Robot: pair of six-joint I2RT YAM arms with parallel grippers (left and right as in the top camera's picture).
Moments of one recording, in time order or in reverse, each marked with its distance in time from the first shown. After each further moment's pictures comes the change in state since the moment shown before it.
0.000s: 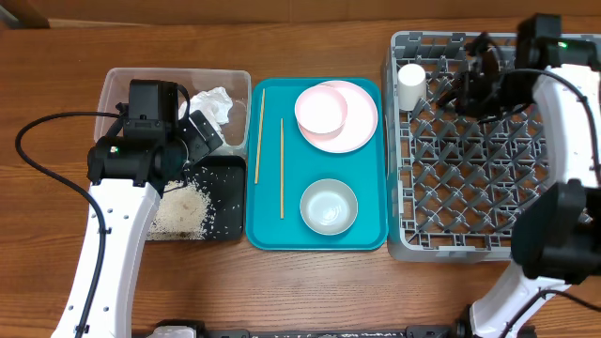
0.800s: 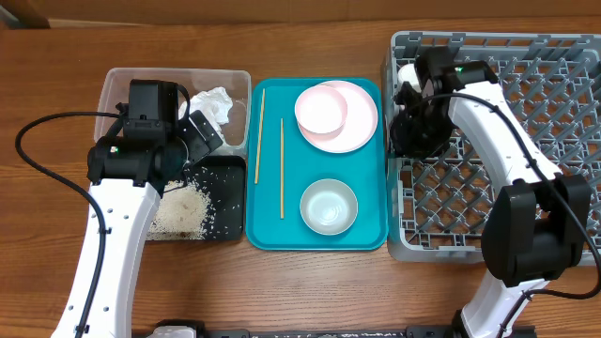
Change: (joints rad) left arm 0.000 0.000 0.000 0.000 0.000 0.000; right arm 0.289 -0.005 -0.224 0.040 0.330 0.208
